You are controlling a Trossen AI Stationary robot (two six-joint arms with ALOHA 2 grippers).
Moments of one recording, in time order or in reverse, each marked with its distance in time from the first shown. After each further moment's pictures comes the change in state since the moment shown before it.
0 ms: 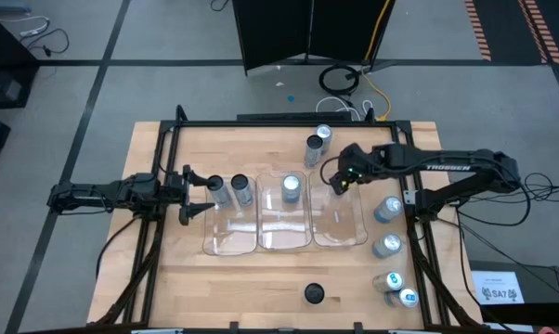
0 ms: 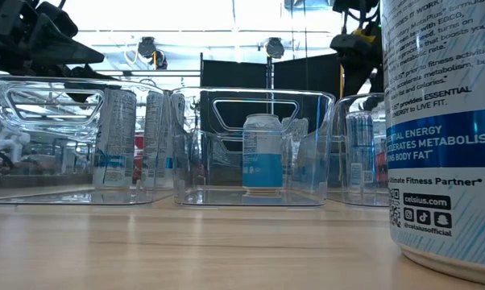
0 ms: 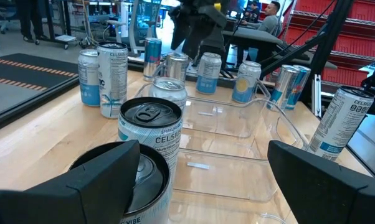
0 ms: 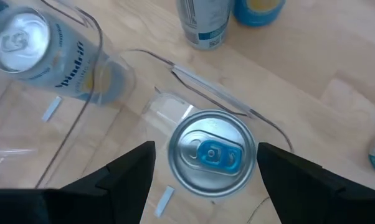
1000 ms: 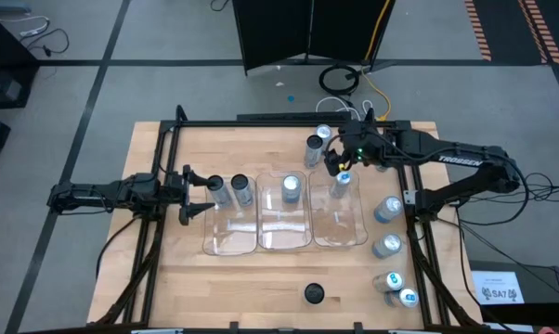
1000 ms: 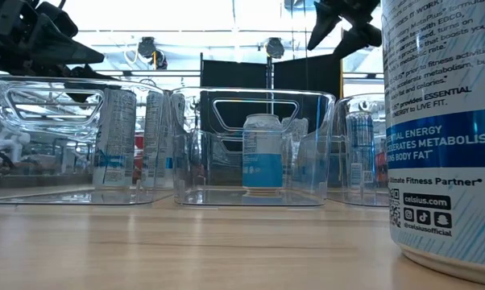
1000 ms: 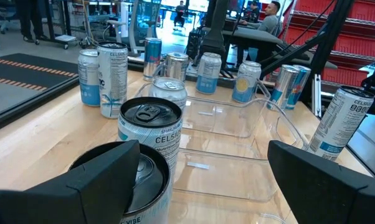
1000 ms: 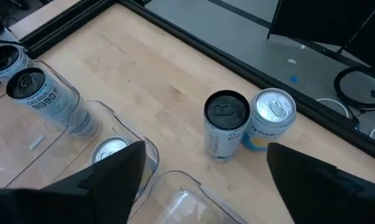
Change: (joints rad) left arm 0.000 0.000 0.000 0.000 0.000 0.000; right arm -0.011 0.010 0.260 0.083 0.180 -0.243
